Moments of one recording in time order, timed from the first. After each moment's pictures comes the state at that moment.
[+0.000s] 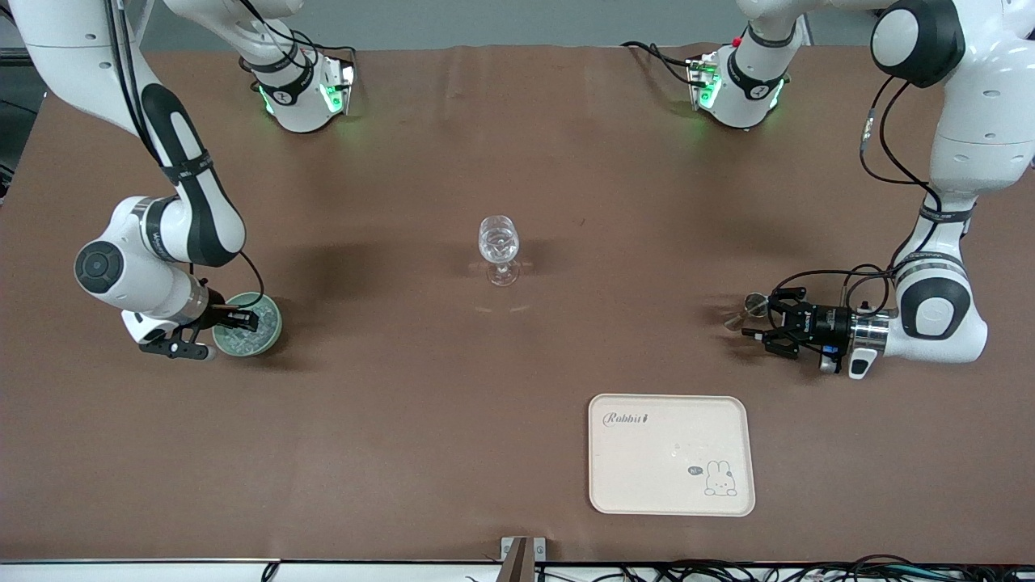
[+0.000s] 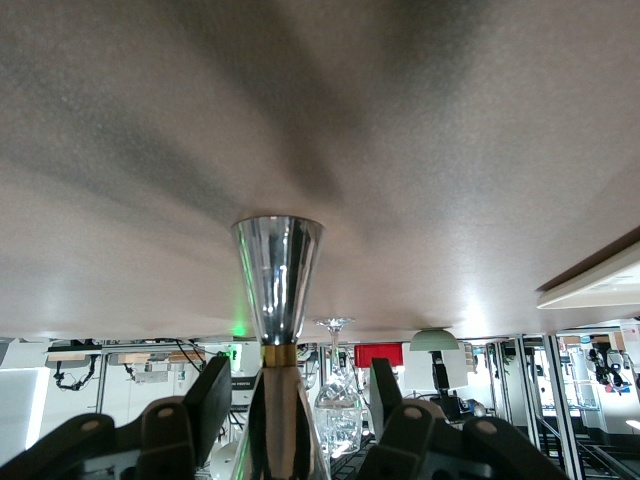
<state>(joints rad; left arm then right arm) 0.28 0.82 -0.07 -1.63 -0.87 1.63 -0.55 0.02 0.40 -0.09 -2.09 0.07 2.43 0.03</state>
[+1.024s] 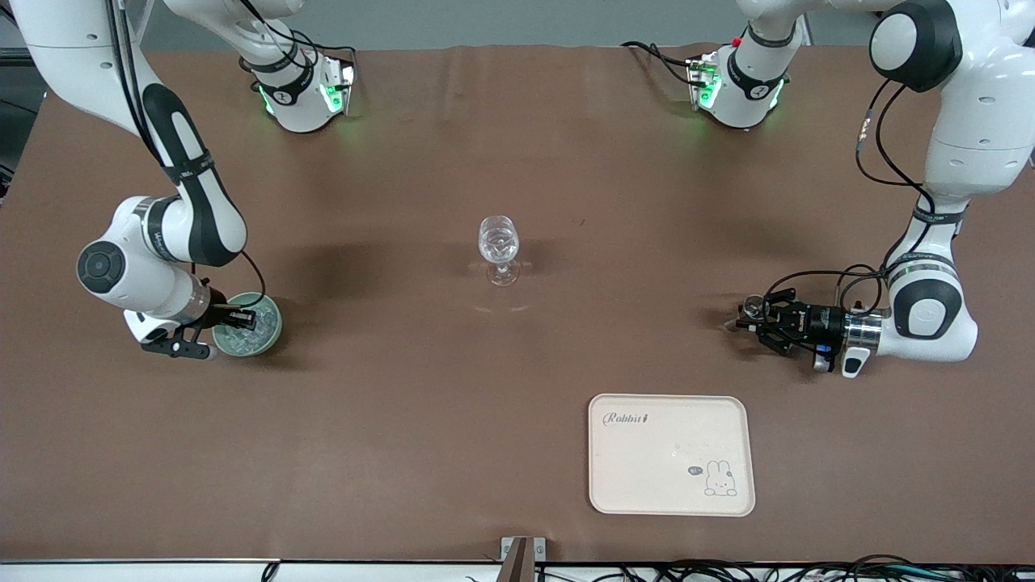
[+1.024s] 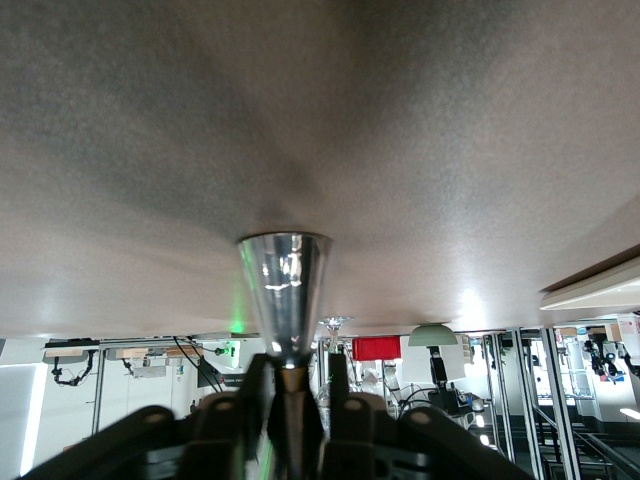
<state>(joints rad) 0.28 0.84 -0.07 -1.64 -0.89 1.64 -0.52 0.03 0.40 -0.09 -2.09 0.07 2.43 0.04</state>
